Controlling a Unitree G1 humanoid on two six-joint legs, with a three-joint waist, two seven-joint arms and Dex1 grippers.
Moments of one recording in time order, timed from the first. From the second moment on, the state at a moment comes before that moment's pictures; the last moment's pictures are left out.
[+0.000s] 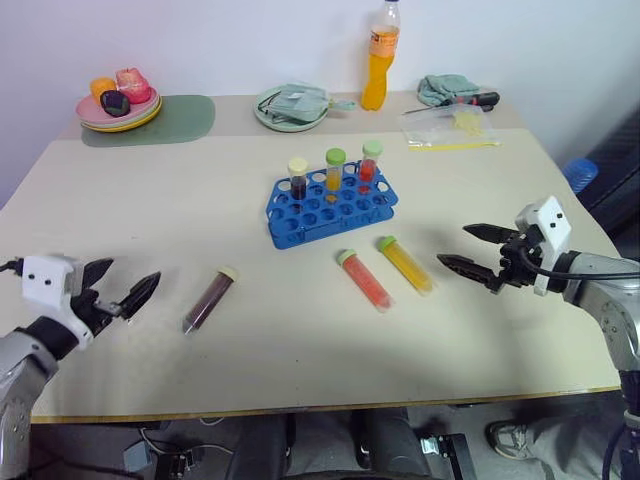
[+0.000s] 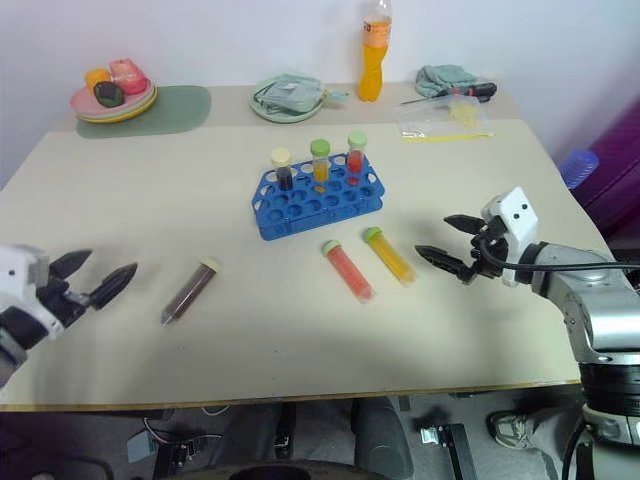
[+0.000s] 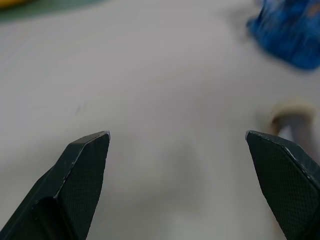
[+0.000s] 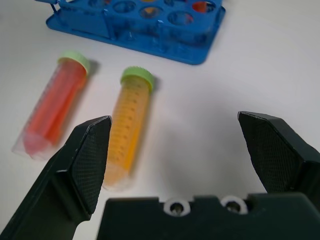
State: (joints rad) left arm 0.16 0.65 0.56 -0.35 -0.55 0.52 -0.63; right arm -0.23 -0.83 -0.22 -0.18 0.48 0.62 0.87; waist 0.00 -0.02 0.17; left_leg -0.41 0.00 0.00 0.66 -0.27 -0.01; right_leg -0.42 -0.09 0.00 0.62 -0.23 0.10
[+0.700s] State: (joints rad) left arm -0.04 0.67 0.24 -0.29 -0.51 0.47 -0.77; right arm -0.28 -0.78 -0.17 -0.55 0.65 1.01 0.59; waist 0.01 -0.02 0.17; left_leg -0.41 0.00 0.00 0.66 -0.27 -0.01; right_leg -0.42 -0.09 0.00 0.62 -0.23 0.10
